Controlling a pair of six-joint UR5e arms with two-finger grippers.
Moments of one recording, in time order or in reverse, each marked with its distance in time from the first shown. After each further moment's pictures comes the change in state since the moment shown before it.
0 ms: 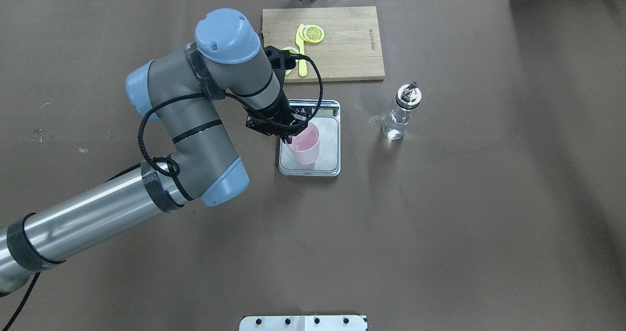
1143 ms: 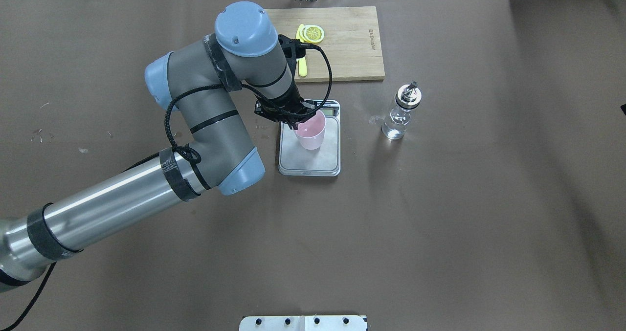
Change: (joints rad) left arm -0.016 -0.065 0.090 -0.013 0.061 0.016; right arm -0.083 -0.008 0.036 0.064 0.001 -0.003
